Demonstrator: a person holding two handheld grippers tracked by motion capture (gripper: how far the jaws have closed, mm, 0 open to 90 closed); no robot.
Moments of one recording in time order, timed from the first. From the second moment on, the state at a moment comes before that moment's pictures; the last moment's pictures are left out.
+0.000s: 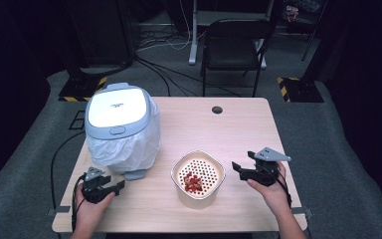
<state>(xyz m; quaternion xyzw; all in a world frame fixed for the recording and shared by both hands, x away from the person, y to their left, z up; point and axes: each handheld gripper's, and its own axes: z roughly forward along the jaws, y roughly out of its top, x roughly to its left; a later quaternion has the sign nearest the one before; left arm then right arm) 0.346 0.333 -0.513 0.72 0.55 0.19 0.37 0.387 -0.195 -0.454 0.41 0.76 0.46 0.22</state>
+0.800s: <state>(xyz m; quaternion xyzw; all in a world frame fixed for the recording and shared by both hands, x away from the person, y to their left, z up) 0.349 0.349 -0.523 0.71 0.56 0.22 0.36 0.394 -0.211 -0.509 0.46 0.76 0.41 0.20</state>
